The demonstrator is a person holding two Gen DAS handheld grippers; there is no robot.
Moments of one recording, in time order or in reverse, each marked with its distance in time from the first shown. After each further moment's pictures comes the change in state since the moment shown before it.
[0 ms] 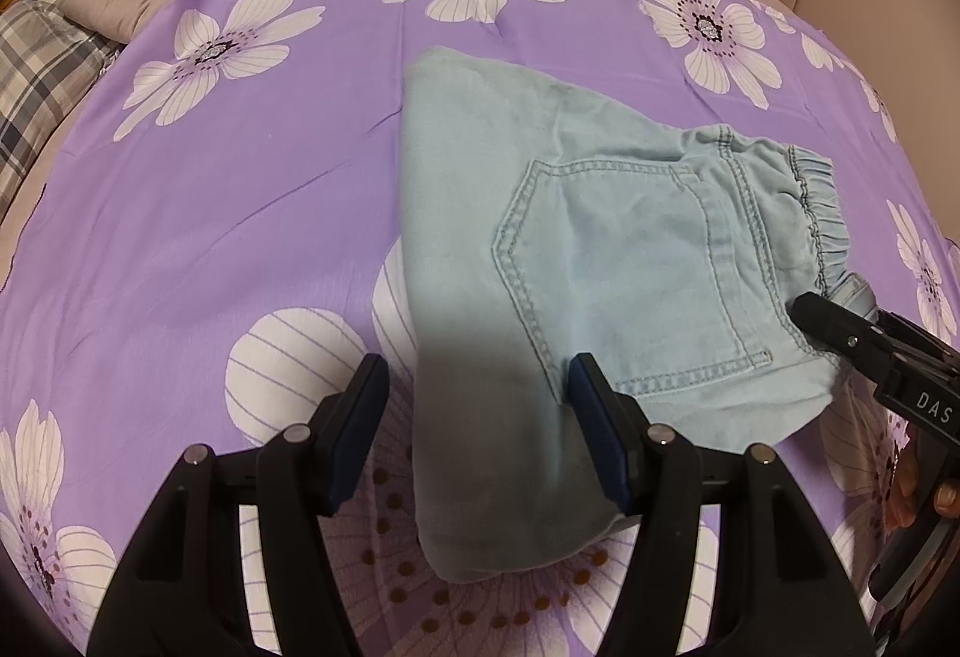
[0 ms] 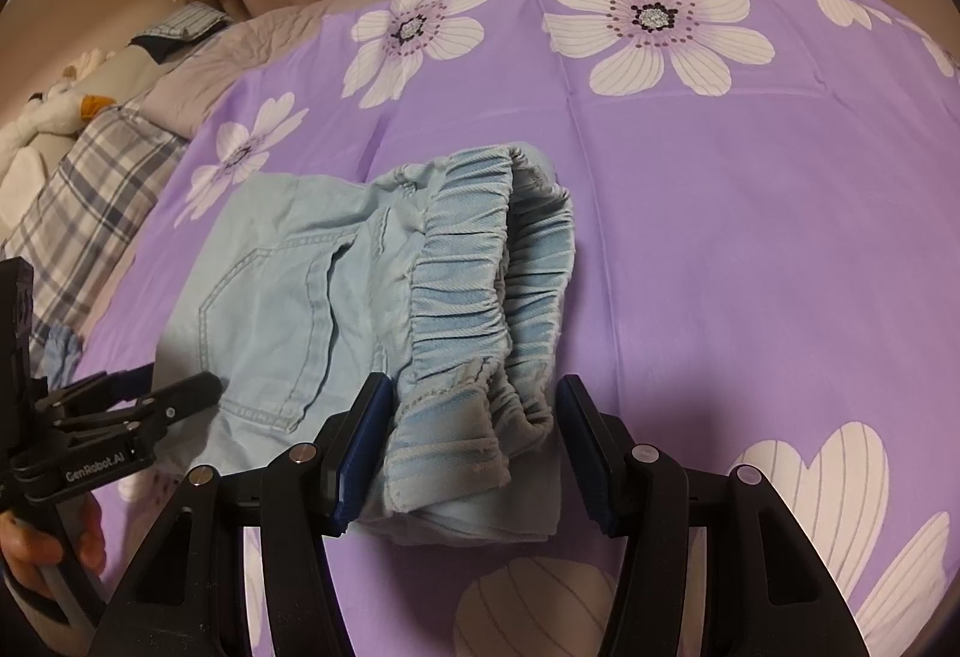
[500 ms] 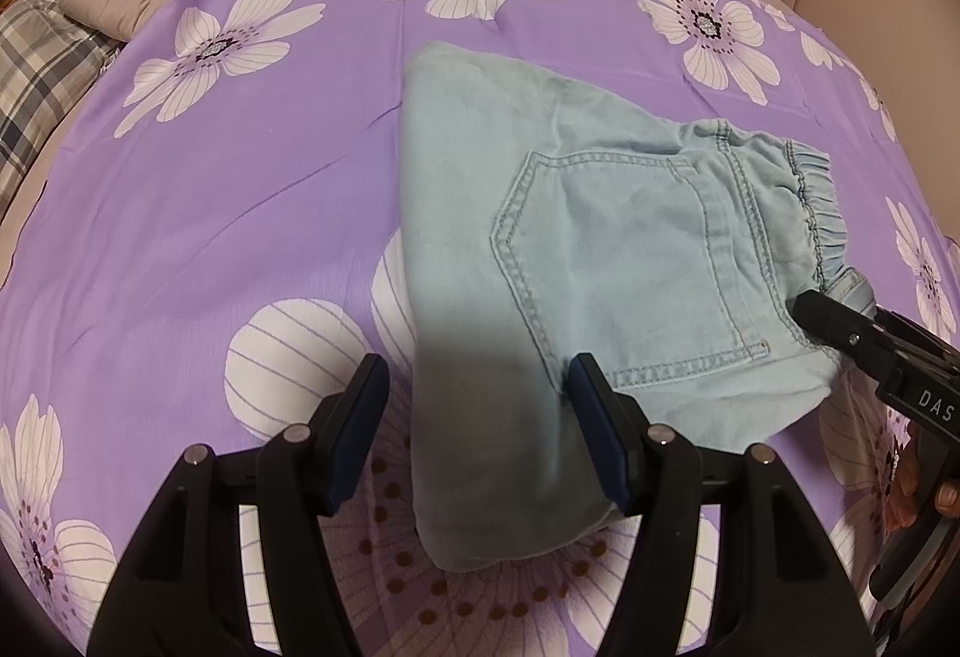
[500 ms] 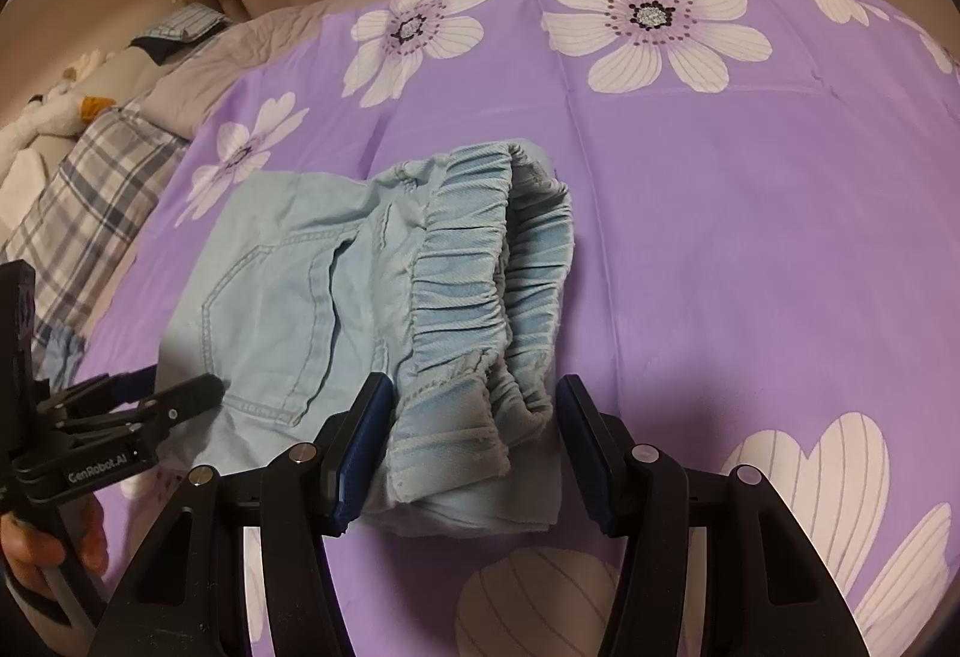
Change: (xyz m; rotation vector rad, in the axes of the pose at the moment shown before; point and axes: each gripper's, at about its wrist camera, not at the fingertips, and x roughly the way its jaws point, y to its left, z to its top) left arm -0.001 -0.002 -0.003 -0.001 0.004 0.002; right arm -0.001 0.000 -0.003 0.004 0.000 -0.002
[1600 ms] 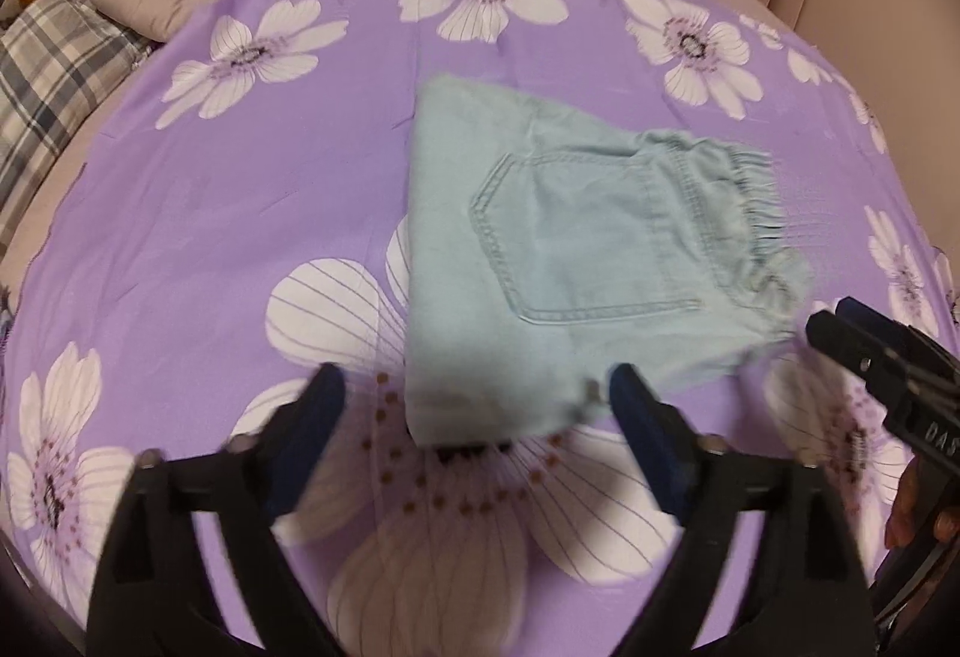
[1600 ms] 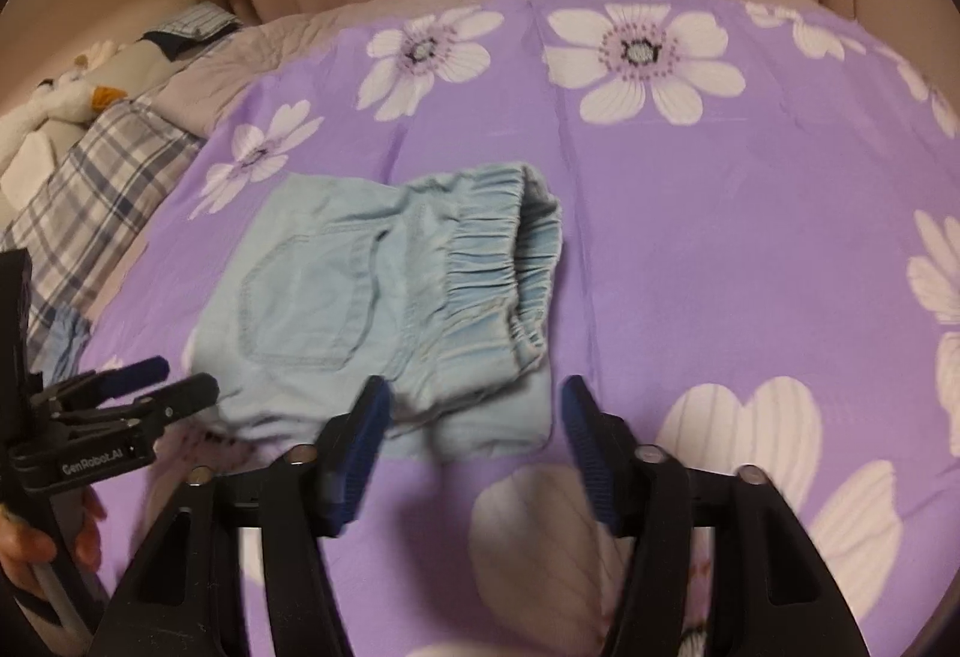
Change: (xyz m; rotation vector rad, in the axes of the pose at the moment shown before) left arm -0.059 -0.015 -0.021 -0.038 -0.032 0.017; right arm -0.053 0.014 -0.017 -0.044 -0.036 -0.046
